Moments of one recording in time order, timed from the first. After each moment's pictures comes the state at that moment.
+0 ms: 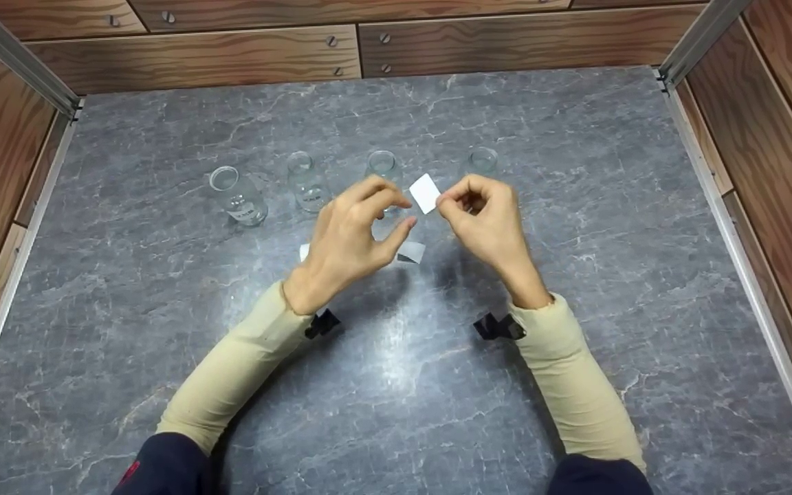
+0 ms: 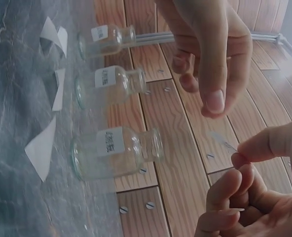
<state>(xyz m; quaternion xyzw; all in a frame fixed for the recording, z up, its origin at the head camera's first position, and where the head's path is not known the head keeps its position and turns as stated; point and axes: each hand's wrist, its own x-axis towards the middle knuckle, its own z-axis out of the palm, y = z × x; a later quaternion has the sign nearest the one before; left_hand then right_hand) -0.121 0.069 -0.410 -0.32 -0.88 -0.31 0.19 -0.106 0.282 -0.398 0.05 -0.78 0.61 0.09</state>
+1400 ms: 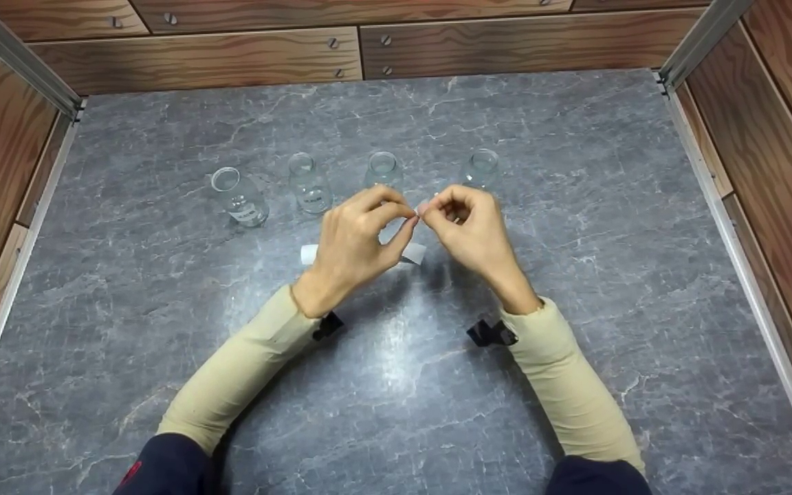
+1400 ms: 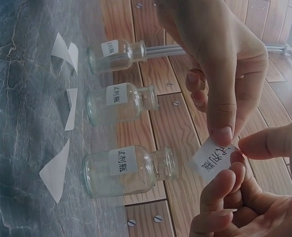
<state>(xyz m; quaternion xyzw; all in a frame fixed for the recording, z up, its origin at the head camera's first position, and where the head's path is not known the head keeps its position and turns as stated) -0.121 0.076 -0.422 -0.33 -0.86 -0.29 0.26 -0.104 0.270 -0.403 0.06 -0.79 0.61 0.04</state>
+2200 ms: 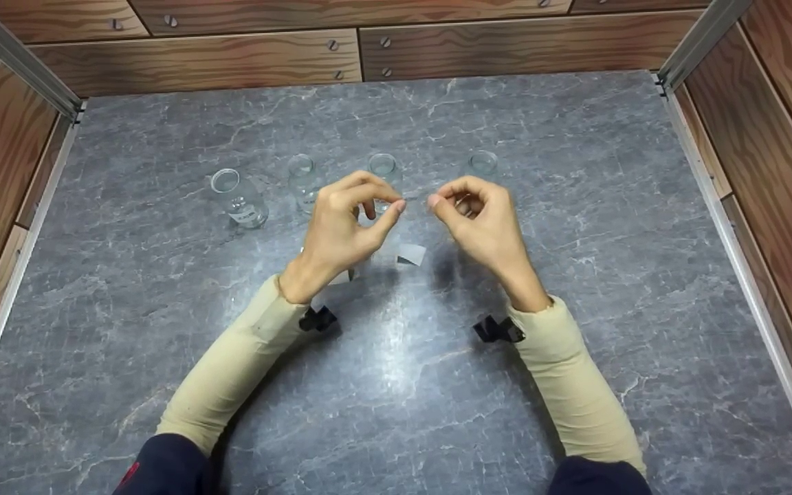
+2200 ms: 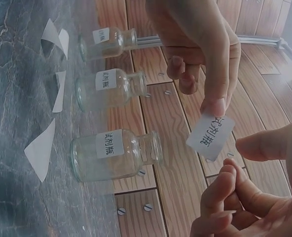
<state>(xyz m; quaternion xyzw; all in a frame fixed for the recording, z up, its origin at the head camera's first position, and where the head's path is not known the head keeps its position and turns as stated) -0.138 0.063 -0.415 -0.30 -0.82 -0.46 0.18 -0.108 0.282 -0.398 0.05 -0.79 0.61 0.07</state>
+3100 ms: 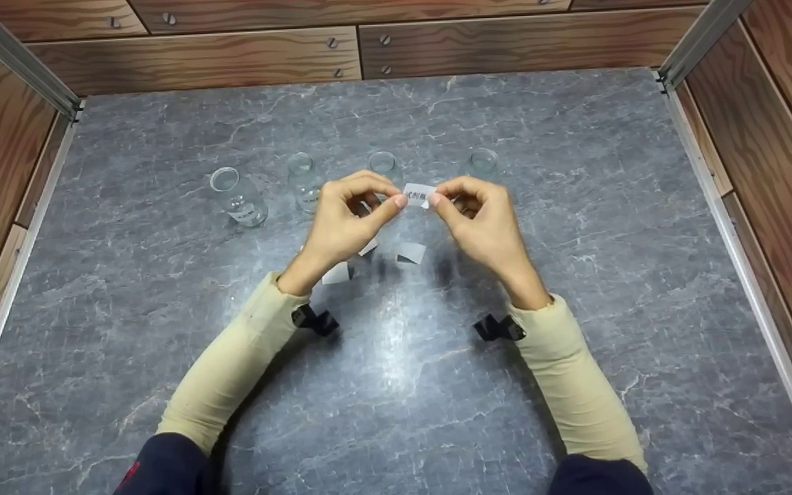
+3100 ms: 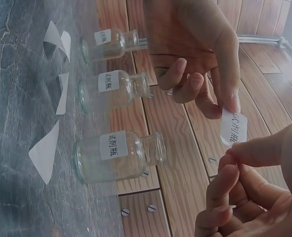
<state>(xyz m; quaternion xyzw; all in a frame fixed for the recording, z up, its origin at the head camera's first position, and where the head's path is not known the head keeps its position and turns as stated) -0.145 0.062 -0.419 -0.27 -0.73 -0.62 0.05 -0.109 0.279 -0.401 0.05 -0.78 0.62 0.08</state>
